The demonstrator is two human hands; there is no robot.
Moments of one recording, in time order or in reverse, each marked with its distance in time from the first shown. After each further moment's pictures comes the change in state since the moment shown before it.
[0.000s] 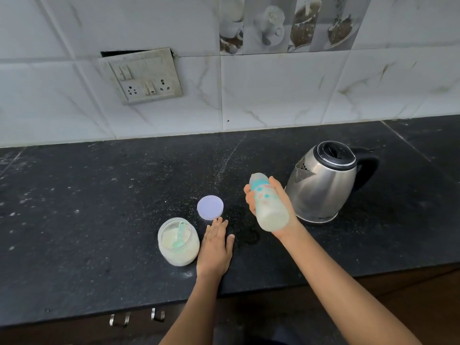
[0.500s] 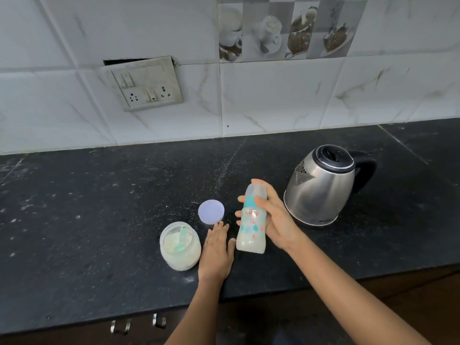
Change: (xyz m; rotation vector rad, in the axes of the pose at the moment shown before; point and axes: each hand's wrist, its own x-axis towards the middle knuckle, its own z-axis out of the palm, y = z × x) left_hand 0.000 0.000 -0.001 -0.019 0.001 0.016; right_hand -0.008 0.013 -0.015 -0.532 -0.146 -0.279
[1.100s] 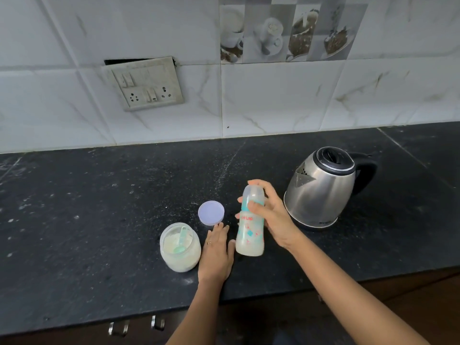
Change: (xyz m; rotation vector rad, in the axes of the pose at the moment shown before) left_hand 0.001 -0.004 0.002 0.000 -0.003 0.010; right_hand 0.000 -0.004 0.005 -0.296 0.005 -0.192
